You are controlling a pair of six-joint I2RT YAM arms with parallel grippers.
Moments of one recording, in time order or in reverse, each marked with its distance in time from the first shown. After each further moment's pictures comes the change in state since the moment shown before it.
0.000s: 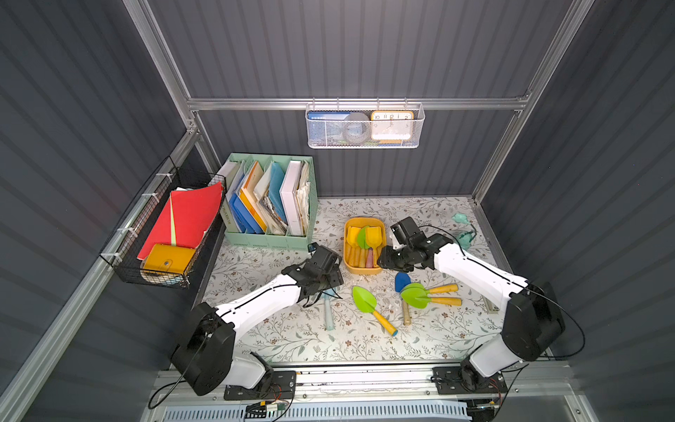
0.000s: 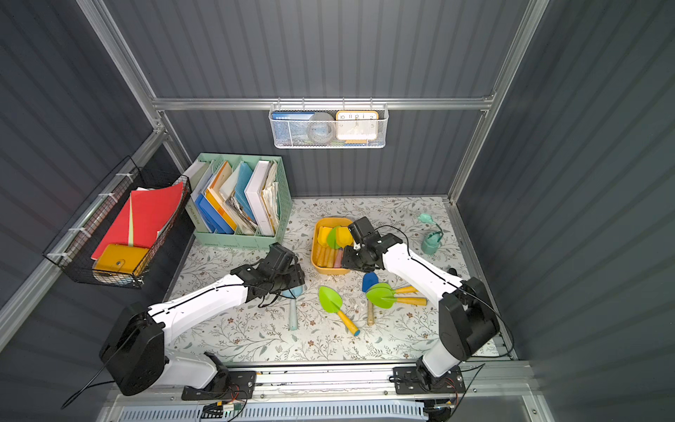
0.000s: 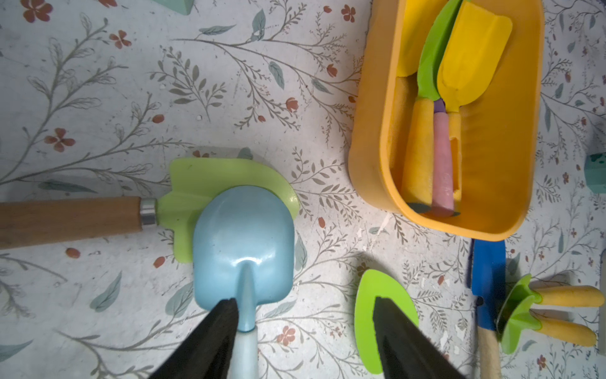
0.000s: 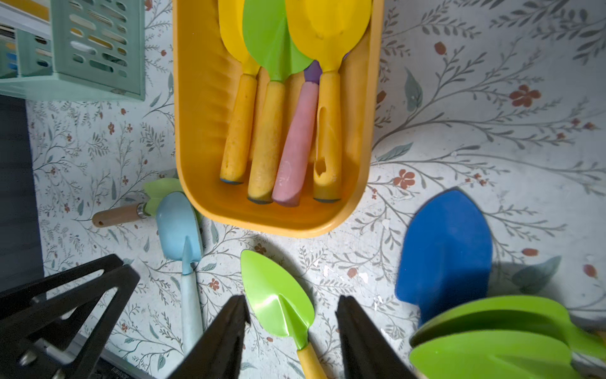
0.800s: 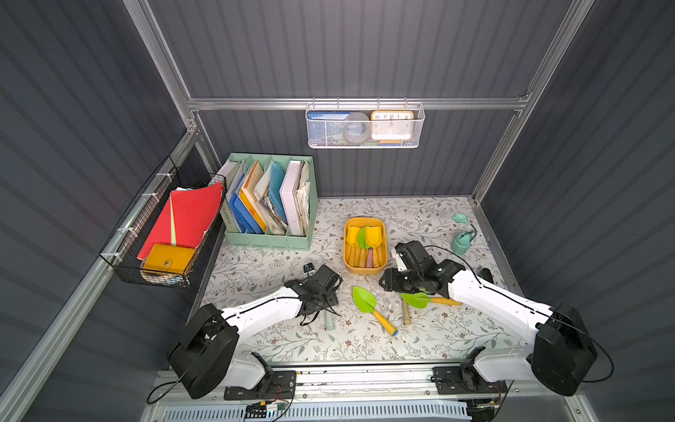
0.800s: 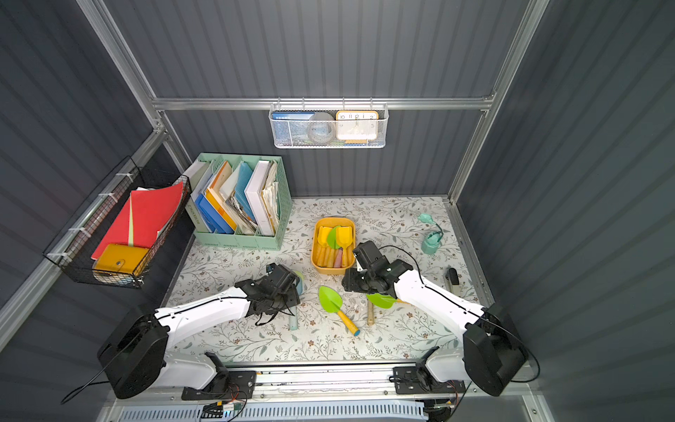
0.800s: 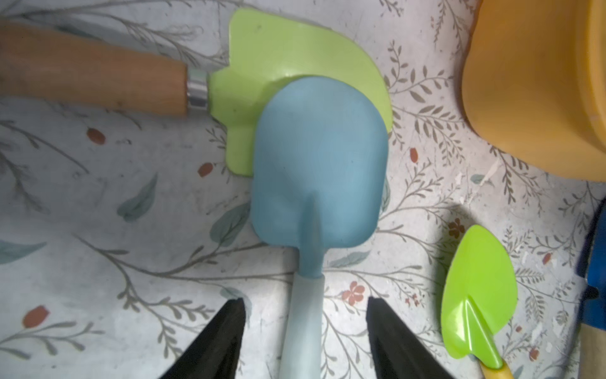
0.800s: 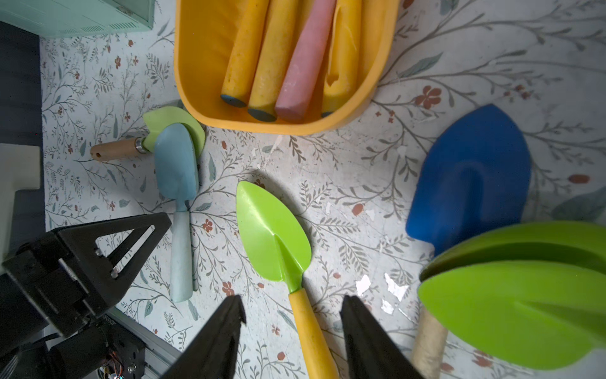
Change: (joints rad) left arm -0.091 -0.023 -0.167 -0.024 -0.027 -0.157; right arm 0.072 -0.201 -0.286 0.104 -0.016 0.016
